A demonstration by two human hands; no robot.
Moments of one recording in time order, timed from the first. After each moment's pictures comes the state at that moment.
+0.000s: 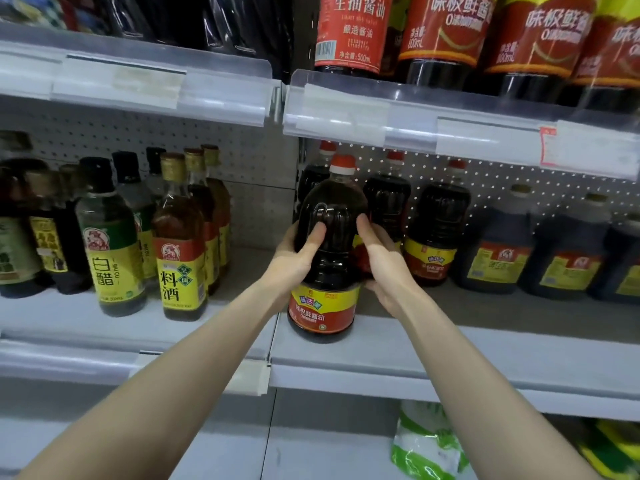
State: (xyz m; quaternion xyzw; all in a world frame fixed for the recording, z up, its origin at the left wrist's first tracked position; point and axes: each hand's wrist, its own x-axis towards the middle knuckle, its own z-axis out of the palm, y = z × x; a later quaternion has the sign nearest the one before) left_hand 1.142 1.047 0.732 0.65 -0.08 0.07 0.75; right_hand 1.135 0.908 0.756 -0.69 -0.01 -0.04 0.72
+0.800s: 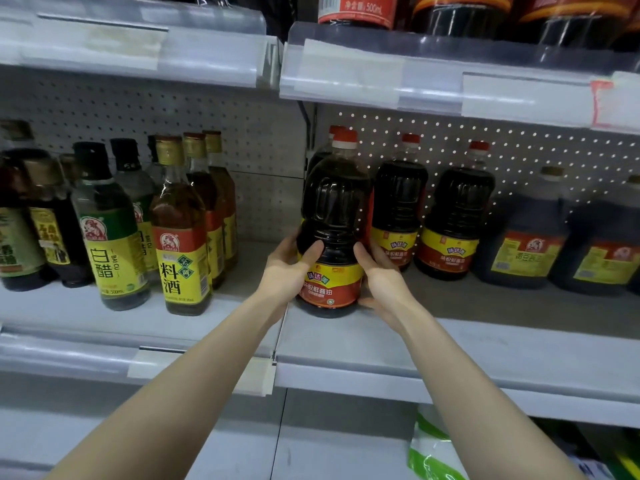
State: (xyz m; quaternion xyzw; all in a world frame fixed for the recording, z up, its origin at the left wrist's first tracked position) left_hand 1.151 1.057 0.689 0.67 -0.03 0.12 0.74; right_hand 1.159 0.906 0.695 -0.67 0.00 0.01 0.75
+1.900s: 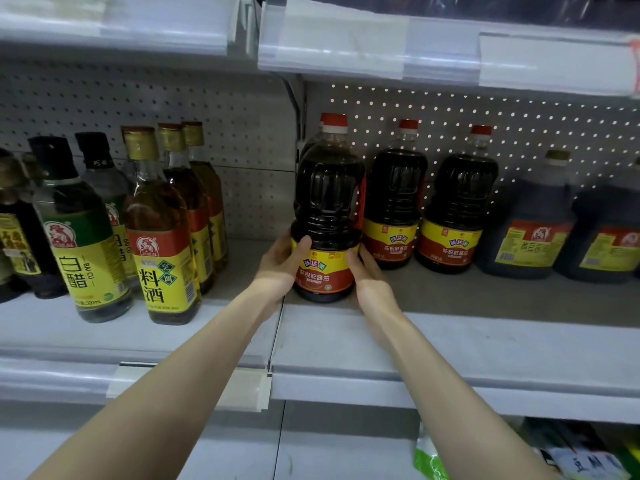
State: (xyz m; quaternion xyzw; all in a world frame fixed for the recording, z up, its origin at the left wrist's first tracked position) left_hand 1.185 1.063 0.675 0.71 -0.01 0.09 0.70; right_hand 1.186 0.916 0.664 -0.73 0.02 -0.04 0.69
